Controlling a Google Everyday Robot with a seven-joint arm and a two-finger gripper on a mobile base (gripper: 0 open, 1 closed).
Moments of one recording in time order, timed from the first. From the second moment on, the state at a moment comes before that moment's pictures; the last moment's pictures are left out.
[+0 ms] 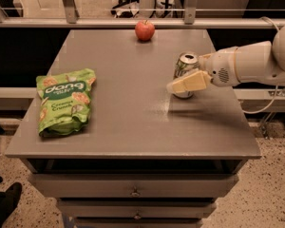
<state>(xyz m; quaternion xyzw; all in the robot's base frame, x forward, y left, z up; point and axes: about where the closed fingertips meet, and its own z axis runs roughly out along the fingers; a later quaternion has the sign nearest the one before) 0.592 -0.132 0.885 -0.39 0.77 0.24 0.44</state>
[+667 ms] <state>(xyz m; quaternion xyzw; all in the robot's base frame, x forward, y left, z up) 0.615 -0.126 0.916 -0.38 0.75 0.24 0.49</state>
